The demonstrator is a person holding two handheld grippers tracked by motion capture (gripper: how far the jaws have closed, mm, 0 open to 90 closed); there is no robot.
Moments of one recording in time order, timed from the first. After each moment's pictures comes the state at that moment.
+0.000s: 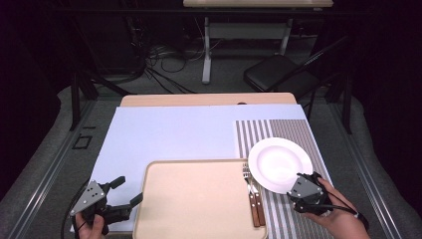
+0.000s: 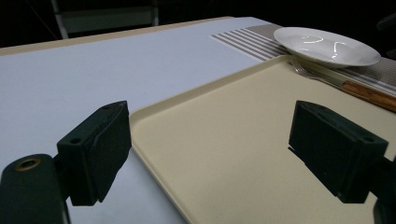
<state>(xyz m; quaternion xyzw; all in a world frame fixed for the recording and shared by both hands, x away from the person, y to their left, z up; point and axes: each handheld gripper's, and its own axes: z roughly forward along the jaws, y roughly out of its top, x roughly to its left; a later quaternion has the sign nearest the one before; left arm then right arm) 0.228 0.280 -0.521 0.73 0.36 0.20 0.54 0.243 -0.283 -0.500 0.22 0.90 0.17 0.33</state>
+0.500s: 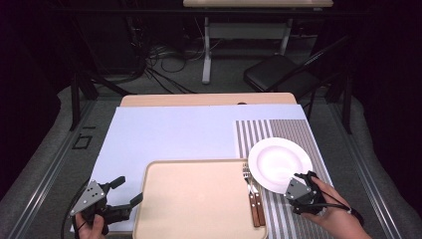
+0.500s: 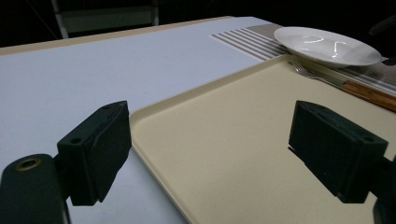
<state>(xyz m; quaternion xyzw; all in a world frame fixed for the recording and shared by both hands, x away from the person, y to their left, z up) 0.228 0.280 -0.521 0.73 0.37 0.20 0.54 0.250 -0.277 -0.508 0.18 0.92 0.11 0.33</state>
